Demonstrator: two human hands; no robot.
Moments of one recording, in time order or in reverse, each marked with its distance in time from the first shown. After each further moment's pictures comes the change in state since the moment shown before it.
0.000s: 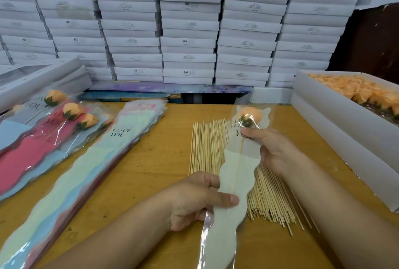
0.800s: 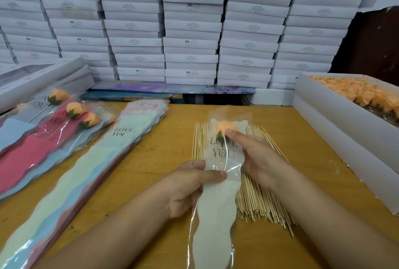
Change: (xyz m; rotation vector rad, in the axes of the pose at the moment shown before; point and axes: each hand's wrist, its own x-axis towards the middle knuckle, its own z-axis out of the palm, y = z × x) left_hand 0.004 0.009 -0.010 -0.145 0.166 0.096; right_hand -0.015 0.023 0.022 -0.079 -0.166 -0.026
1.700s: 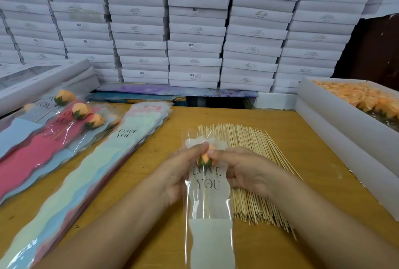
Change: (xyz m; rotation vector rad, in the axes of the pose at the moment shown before) left_hand 0.006 0.018 -0.015 -0.178 0.194 0.070; right_hand -0.012 0.003 0.020 -0.309 -0.224 0.196
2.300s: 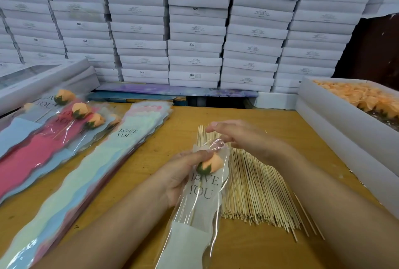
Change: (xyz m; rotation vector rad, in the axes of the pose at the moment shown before) left_hand 0.002 -0.004 -0.003 0.029 0.017 -0.023; right_hand 0.018 -0.043 -0.020 -0.533 -0.008 -0.267
